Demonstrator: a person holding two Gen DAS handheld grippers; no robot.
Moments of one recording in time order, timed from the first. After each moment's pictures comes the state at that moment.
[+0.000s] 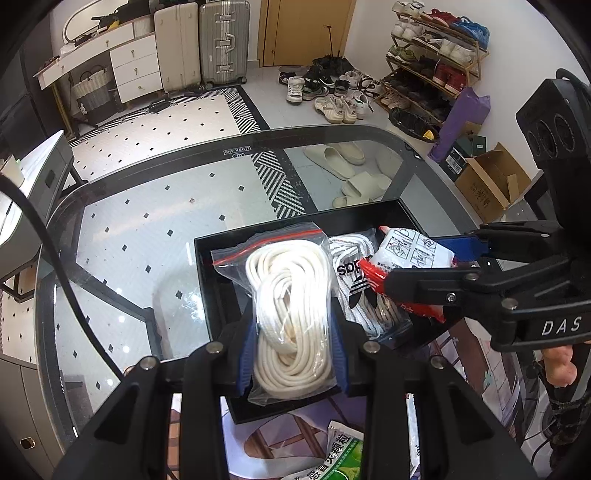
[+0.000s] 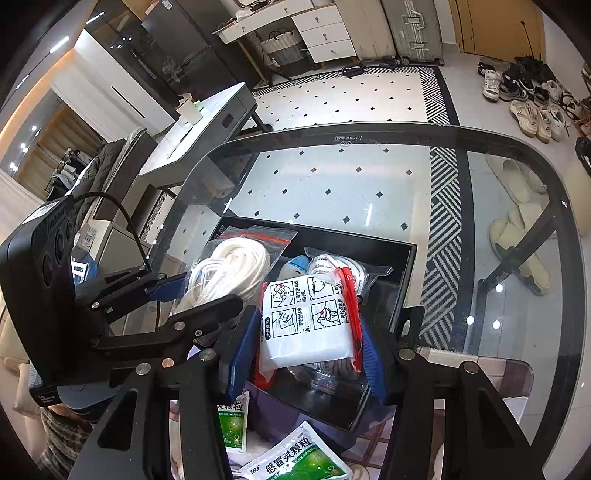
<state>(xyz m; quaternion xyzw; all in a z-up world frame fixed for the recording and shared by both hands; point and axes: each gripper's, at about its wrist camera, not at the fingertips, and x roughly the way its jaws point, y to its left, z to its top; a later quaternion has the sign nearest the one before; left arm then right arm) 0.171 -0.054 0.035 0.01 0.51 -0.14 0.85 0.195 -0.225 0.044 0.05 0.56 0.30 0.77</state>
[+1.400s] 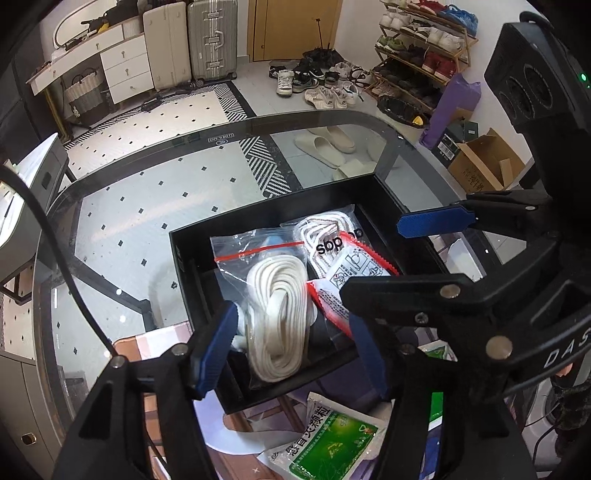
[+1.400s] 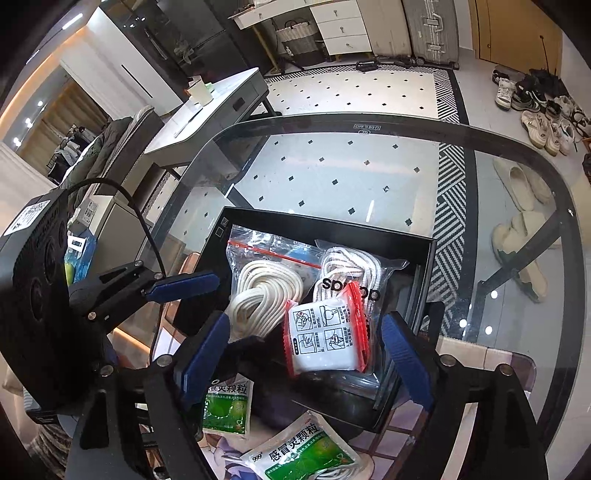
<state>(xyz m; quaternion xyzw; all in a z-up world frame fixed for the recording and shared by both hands) 0.143 -0.065 0.038 0.02 0.51 -0.16 0.84 0.172 -0.216 0.044 0.01 0.56 0.31 0.77</state>
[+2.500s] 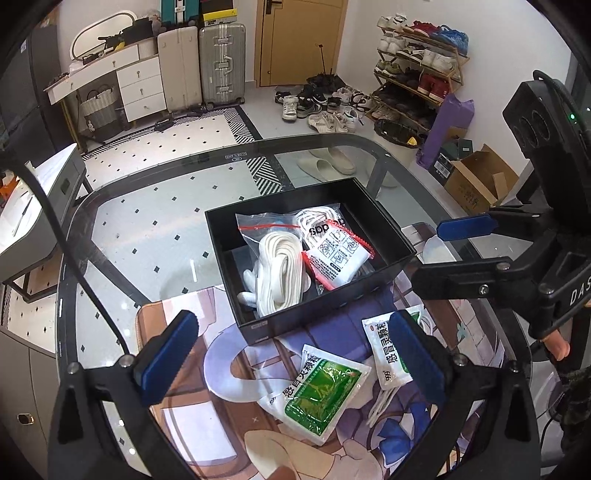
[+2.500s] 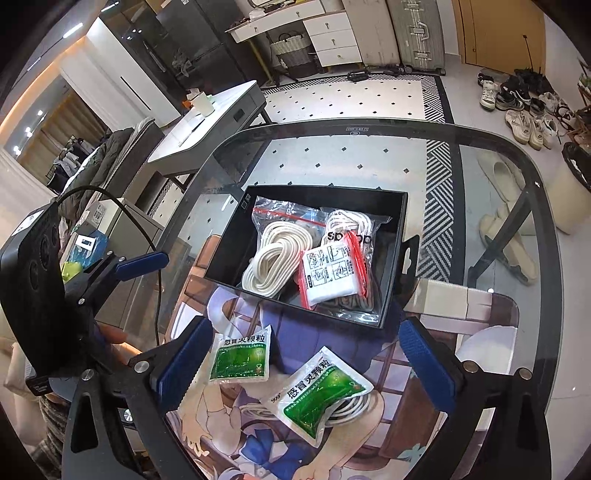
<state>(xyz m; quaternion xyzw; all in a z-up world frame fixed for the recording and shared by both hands) 0.077 -0.049 0.064 0.02 0.47 -0.14 0.87 0.104 -0.254 0.079 0.02 0.55 0.30 0.78</state>
